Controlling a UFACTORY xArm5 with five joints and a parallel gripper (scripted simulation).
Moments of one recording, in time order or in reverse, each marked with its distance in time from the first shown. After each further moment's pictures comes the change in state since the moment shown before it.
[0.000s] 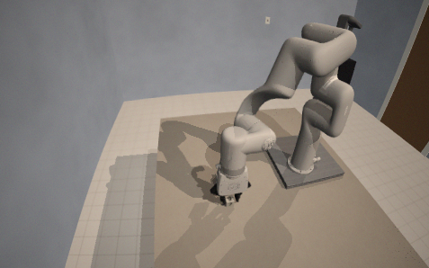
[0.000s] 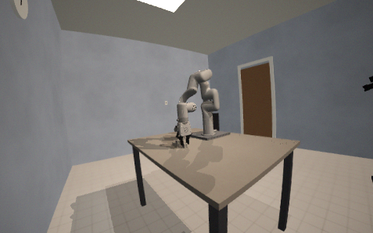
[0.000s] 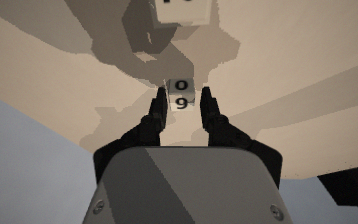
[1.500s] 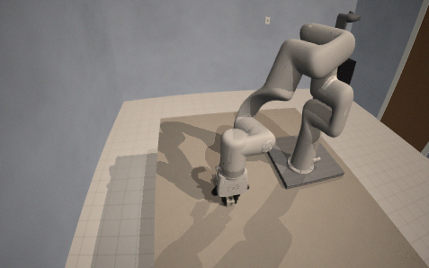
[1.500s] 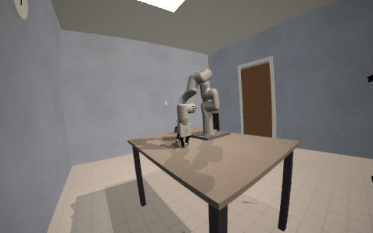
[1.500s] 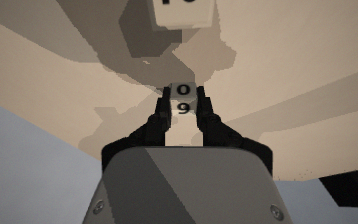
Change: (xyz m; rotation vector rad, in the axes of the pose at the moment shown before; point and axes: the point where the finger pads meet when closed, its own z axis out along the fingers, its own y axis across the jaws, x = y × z) arm 0.000 0.000 0.008 0.001 0.000 0.000
